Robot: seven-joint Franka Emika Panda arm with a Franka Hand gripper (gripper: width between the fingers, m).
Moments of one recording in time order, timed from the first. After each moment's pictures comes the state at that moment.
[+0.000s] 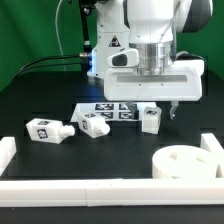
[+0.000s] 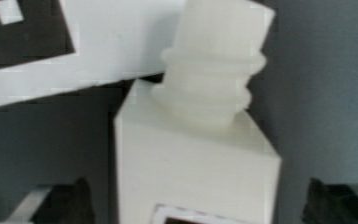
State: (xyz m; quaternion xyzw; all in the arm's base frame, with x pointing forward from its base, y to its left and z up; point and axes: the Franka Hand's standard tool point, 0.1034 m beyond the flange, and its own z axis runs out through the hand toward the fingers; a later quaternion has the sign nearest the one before) arm 0.408 0.068 0.014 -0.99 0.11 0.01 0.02
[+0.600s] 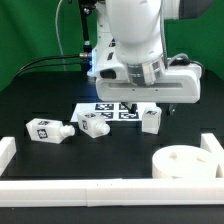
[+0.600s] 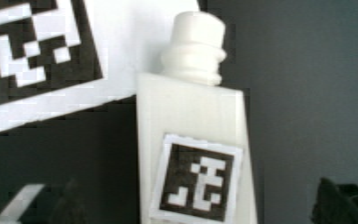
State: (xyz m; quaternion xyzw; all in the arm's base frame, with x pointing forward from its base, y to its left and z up) arm 0.422 0.059 0.030 -0.96 0.14 0.23 0.07
